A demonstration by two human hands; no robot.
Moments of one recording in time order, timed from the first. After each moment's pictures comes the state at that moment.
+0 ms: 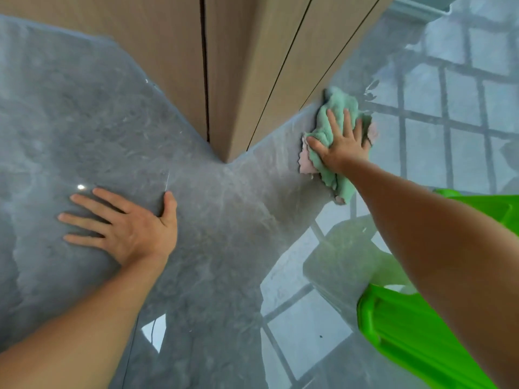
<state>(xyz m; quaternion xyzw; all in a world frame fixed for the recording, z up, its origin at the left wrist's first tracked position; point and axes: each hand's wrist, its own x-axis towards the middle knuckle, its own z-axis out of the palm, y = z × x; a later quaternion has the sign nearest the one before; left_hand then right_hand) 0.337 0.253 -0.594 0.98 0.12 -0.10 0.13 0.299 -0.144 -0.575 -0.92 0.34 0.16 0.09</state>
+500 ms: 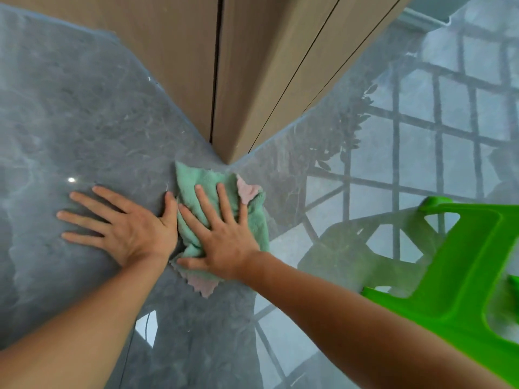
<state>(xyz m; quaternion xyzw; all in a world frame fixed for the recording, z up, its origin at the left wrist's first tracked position) 0.336 0.255 -0.598 0.98 0.13 -0.07 0.11 0.252 0.125 -0.579 -0.97 -0.03 0.20 0.12</state>
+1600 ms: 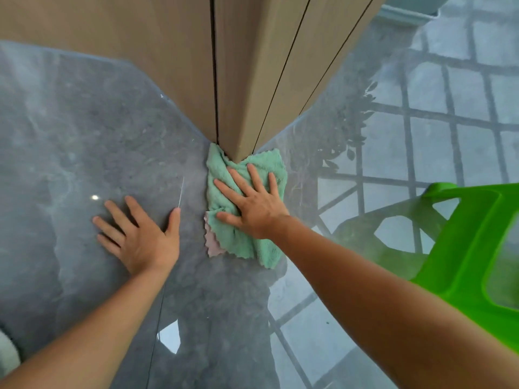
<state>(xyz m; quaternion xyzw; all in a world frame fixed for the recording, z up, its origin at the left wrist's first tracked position) 0.320 0.284 -0.572 0.98 0.08 -0.12 0.16 0.279 0.072 -0.550 -0.96 0.04 0.25 0.10</state>
